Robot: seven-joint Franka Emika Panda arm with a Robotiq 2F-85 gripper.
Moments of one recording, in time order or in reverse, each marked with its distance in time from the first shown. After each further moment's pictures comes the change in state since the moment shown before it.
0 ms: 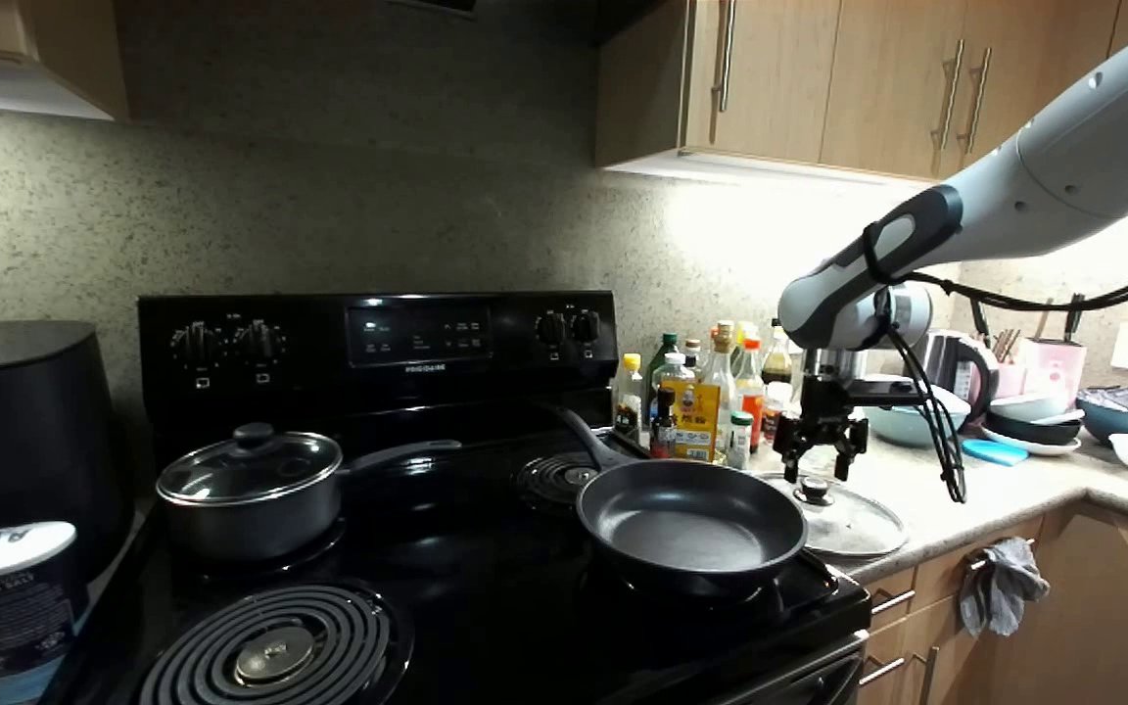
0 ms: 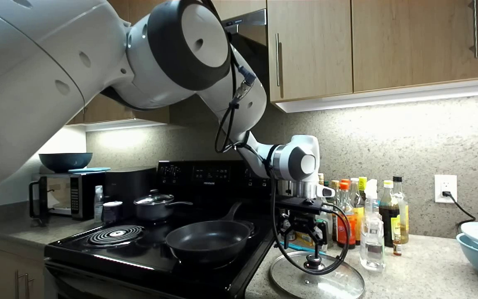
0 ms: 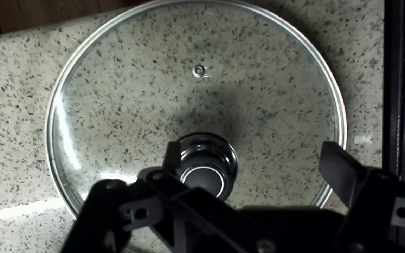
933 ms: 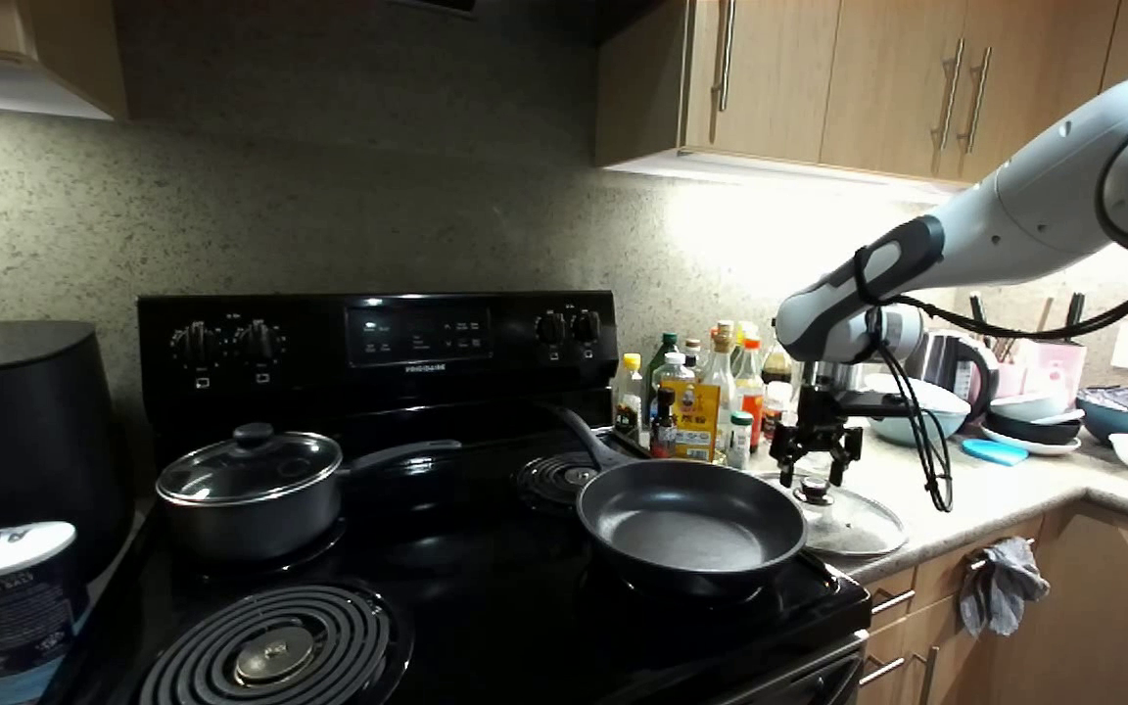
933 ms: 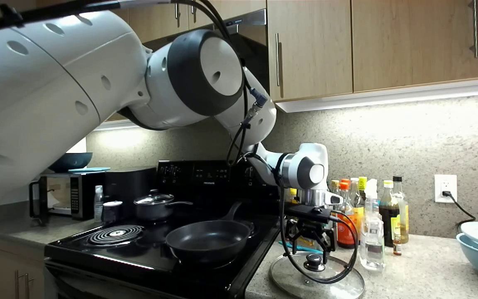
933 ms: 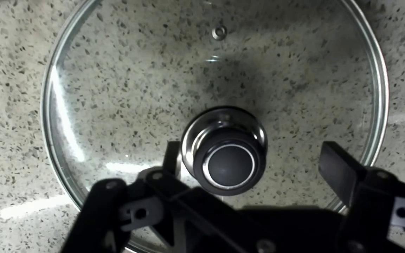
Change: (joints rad) arm -0.025 0.114 0.001 0.132 0.022 -0.001 0.002
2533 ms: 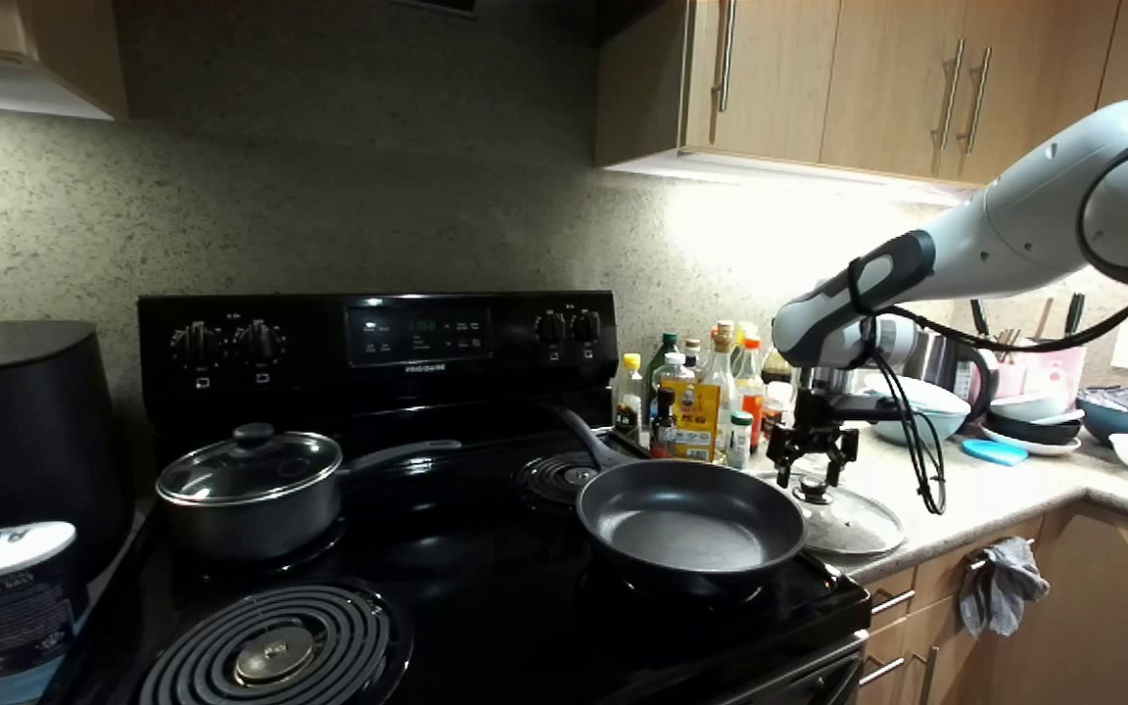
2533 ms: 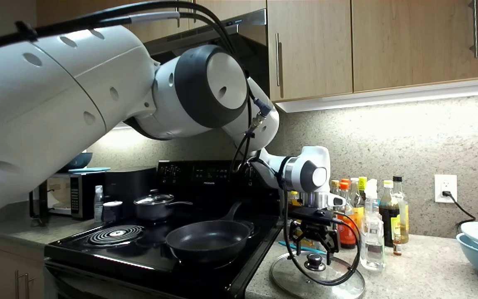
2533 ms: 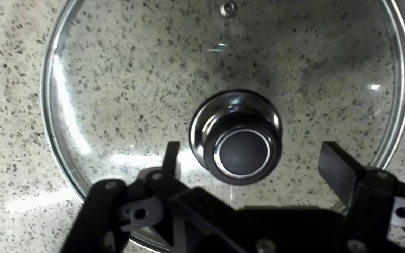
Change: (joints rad) arm -0.002 0.057 -0.008 0.074 -0.001 0.003 0.014
